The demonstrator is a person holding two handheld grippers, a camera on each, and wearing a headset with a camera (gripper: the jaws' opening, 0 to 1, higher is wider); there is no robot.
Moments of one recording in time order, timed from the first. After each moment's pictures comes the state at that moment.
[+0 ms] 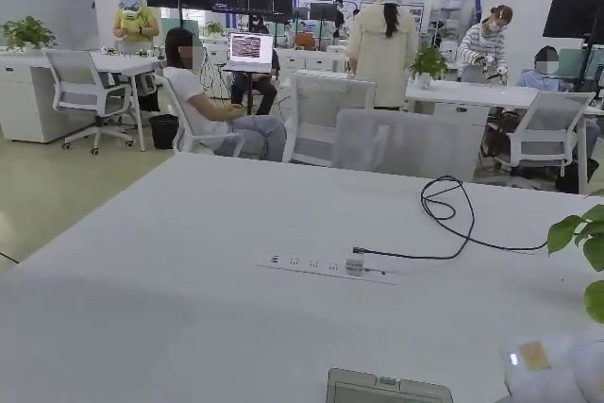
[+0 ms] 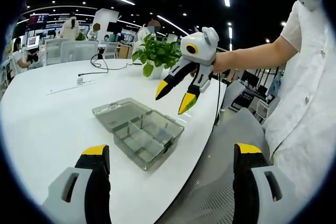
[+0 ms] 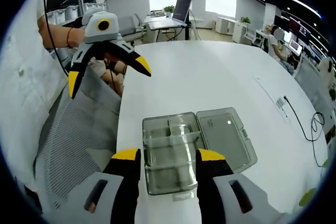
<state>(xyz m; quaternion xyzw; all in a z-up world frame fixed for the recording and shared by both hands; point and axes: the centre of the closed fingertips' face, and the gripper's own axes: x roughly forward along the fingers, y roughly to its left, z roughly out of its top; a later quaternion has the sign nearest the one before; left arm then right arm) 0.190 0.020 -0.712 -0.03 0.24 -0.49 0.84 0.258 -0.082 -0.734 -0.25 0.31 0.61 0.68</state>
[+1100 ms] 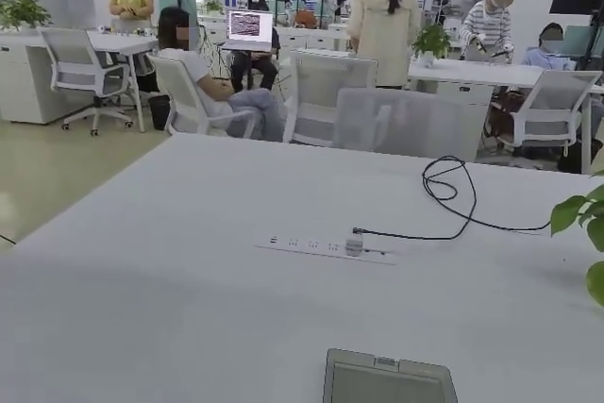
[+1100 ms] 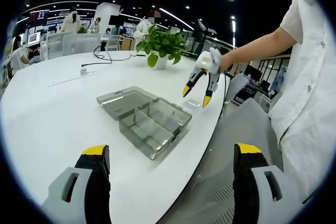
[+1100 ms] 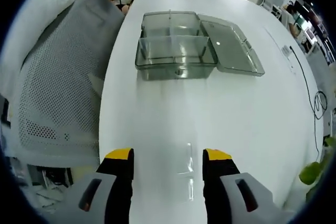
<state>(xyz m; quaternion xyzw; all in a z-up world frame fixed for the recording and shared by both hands) 0.195 0.032 -0.737 -0.01 0.27 -0.48 0.83 0.255 -0.242 -0.830 -0.41 0.42 0.57 0.57</state>
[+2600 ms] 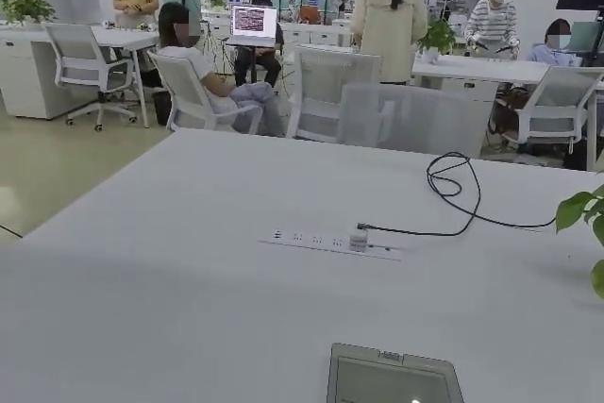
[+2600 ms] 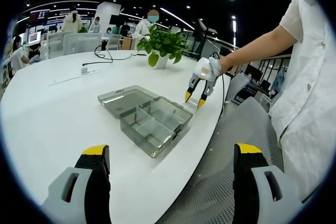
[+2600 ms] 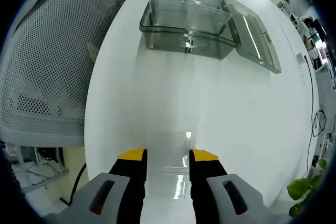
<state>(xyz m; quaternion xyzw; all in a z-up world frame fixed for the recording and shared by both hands) 0.195 0.038 -0.739 -0.01 0.27 -0.48 0.83 0.259 -0.257 -0.854 -0.49 0.42 0.56 0.52</state>
